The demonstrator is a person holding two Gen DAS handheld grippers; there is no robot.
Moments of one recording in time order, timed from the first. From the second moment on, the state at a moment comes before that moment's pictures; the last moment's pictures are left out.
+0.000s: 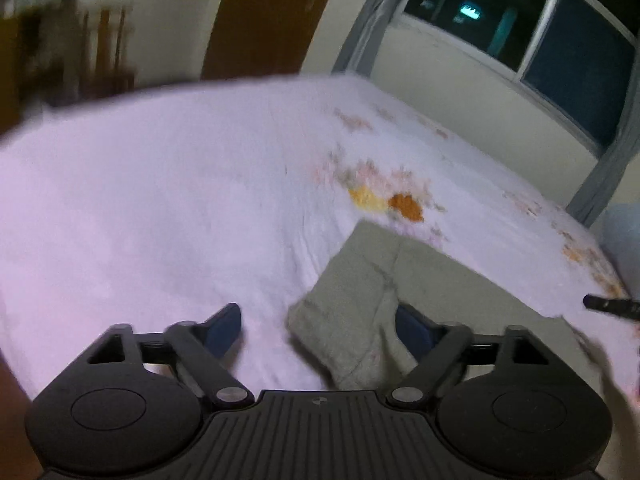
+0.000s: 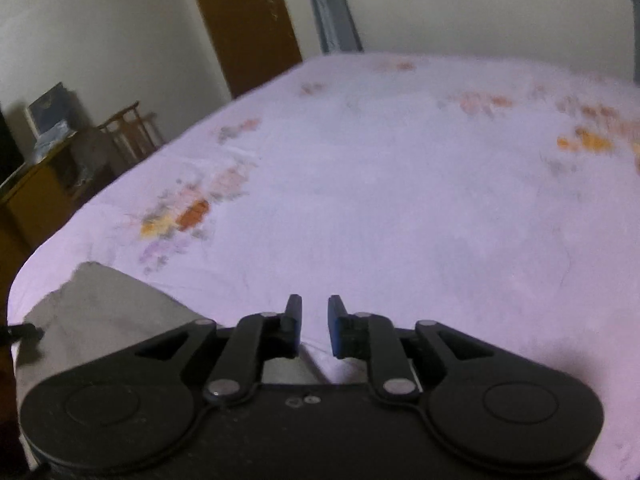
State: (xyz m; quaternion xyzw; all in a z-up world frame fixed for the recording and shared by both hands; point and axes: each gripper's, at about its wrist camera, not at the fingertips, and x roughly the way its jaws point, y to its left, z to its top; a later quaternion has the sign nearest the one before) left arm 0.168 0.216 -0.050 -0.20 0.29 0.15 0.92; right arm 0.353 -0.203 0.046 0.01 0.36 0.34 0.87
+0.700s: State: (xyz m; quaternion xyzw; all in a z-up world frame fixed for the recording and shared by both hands) left arm 0.209 0.136 -0.076 -0.05 0.34 0.03 0.94; right arm 0.276 -0.189 0.007 -0.12 0.41 0.27 0.86
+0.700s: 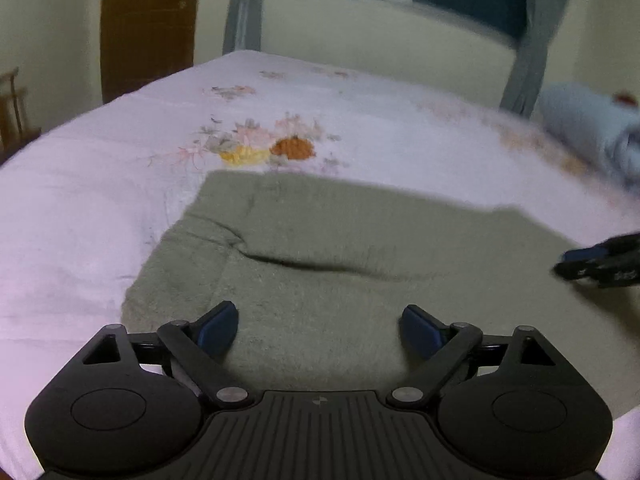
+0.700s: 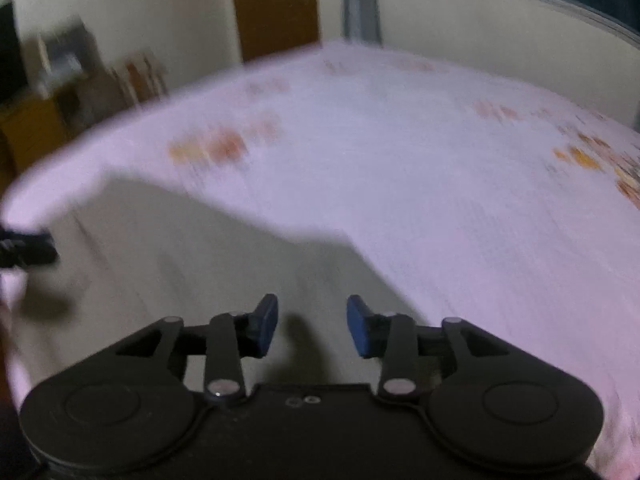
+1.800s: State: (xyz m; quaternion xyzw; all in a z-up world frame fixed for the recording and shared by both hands) left arm 0.179 0.023 -0.037 -0.09 0.31 -0.02 0.95; right arm 0.015 -0.625 -0.004 0.42 0.20 -0.20 0.86
